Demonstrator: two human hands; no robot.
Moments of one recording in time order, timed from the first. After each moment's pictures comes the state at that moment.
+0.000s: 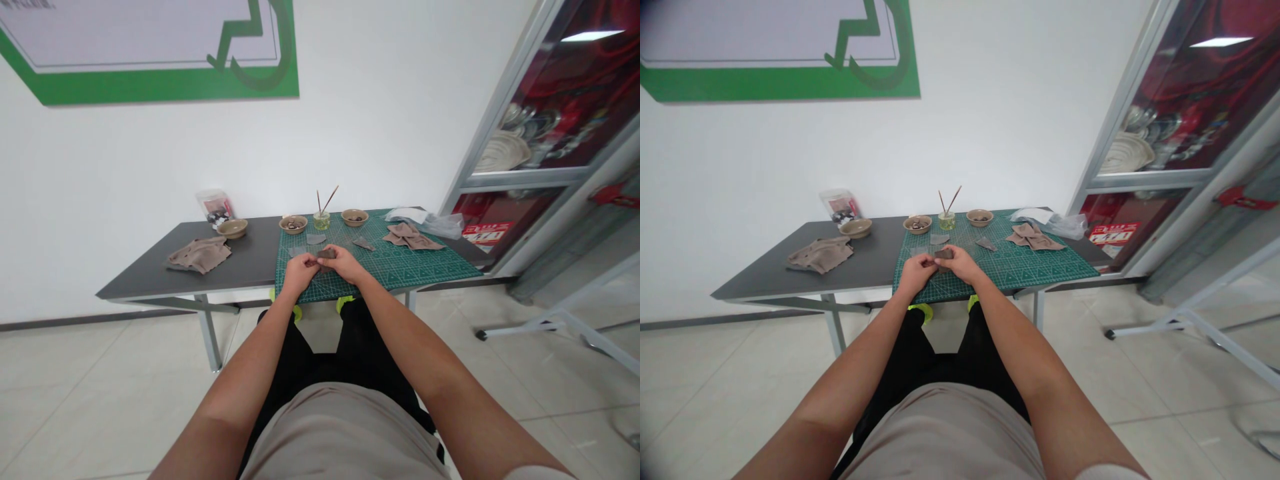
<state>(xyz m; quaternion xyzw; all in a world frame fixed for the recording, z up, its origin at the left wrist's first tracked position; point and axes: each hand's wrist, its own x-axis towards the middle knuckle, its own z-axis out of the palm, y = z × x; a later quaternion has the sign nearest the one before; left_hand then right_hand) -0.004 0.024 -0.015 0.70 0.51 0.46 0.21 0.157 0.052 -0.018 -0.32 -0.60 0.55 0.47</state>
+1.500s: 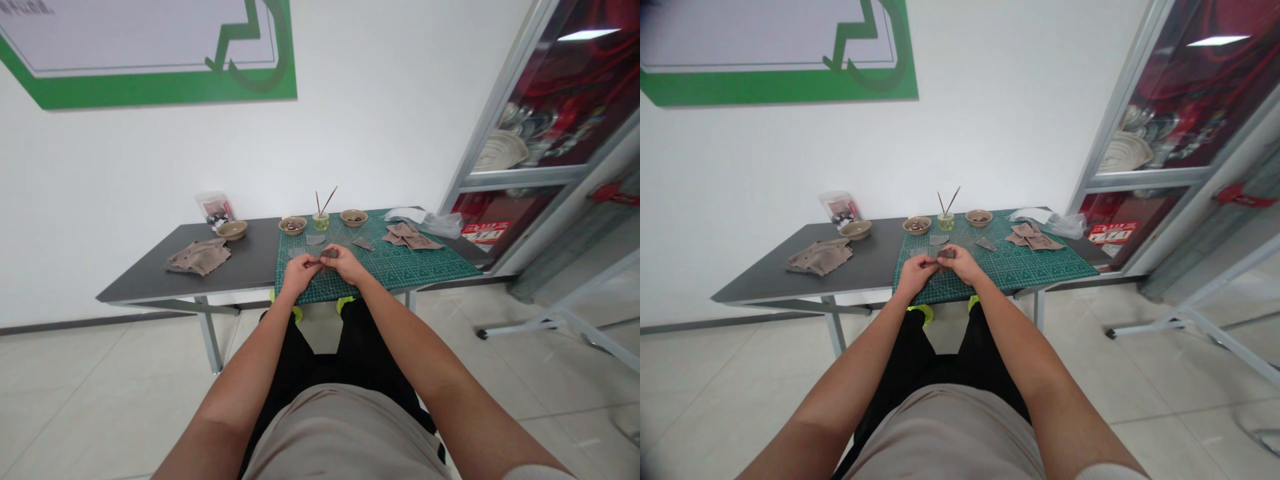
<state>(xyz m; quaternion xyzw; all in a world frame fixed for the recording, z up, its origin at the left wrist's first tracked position) -0.006 0.027 -0.020 0.69 0.47 0.49 0.27 0.158 0.050 -0.016 -0.28 -0.57 0.59 0.50</state>
